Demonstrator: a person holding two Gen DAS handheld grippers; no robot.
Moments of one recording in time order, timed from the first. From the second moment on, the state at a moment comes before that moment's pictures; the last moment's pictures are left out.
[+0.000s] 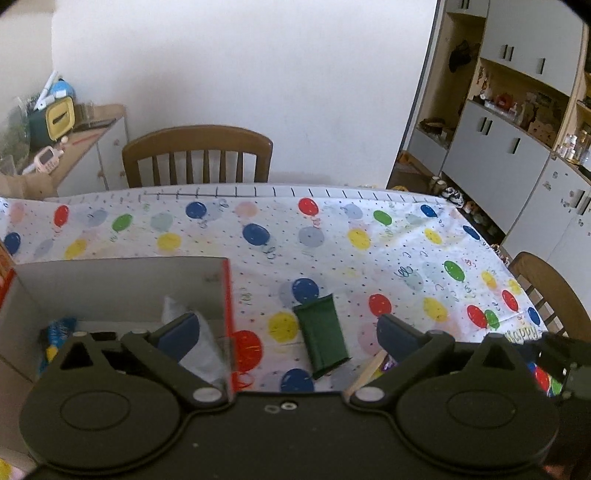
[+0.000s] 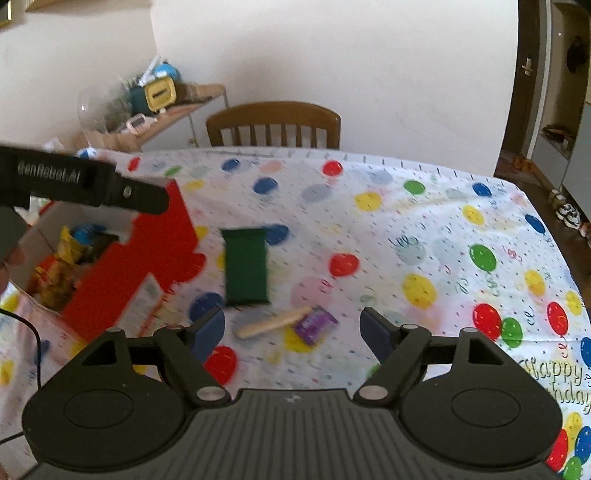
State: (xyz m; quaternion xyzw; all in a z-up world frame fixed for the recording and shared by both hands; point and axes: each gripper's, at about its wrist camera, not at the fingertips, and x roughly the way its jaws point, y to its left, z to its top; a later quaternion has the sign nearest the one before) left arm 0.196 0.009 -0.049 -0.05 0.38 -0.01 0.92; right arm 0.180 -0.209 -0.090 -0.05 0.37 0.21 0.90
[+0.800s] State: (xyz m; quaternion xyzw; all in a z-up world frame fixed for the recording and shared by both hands) left arm 0.283 -0.046 -0.134 -0.06 0.48 0.06 0.87; right arm 0.241 -0.215 -0.155 -0.12 0.41 0.27 0.87
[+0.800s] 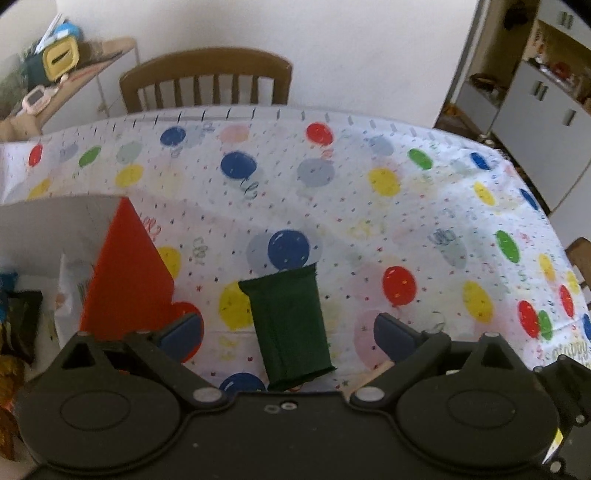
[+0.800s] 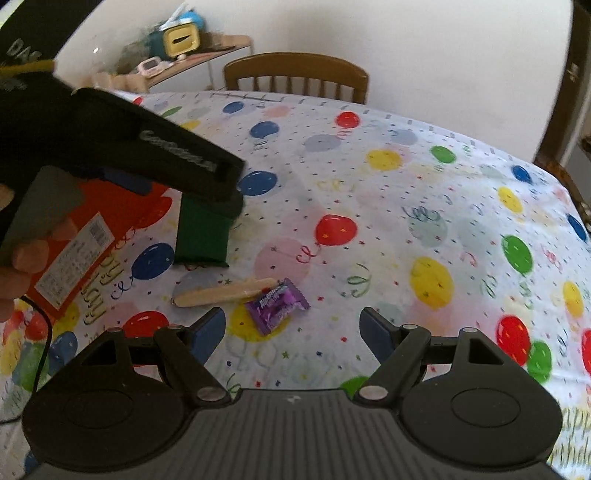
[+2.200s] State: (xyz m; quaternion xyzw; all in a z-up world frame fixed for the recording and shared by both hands) left arm 0.290 -0.032 -0.156 -0.14 0.53 0.05 0.84; right arm 0.241 -0.212 -0.161 -0.14 0.39 0.28 0.87
